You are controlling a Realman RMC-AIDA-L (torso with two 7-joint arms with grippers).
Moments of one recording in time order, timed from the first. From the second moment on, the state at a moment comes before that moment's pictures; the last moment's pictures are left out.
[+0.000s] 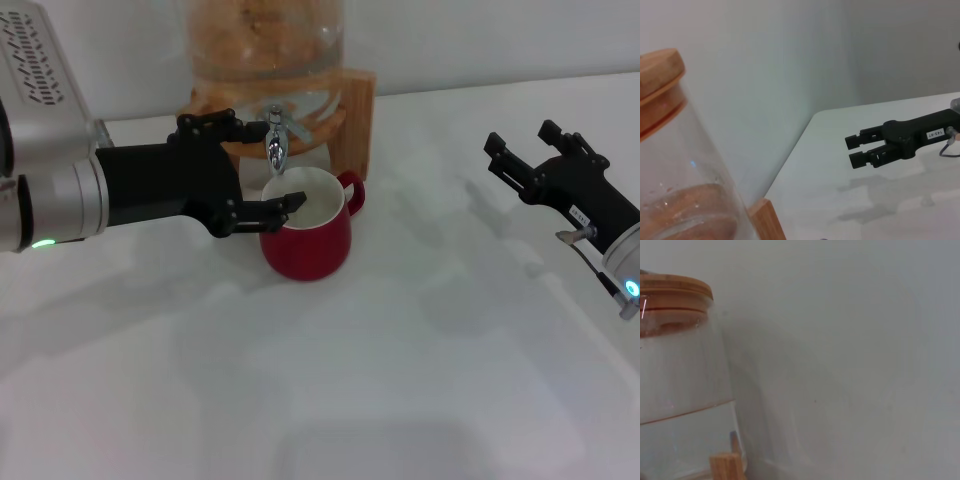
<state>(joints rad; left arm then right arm) -0.47 -2.09 1.39 1.22 -1.30 -1.13 1.61 0.36 2.02 -2.00 -0.30 0.35 -1.07 0.46</state>
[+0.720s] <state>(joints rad) -0.55 -2.08 1.39 1.13 -1.30 -1.12 1.64 0.36 2.02 -2.01 -0.30 0.35 -1.08 0.46</state>
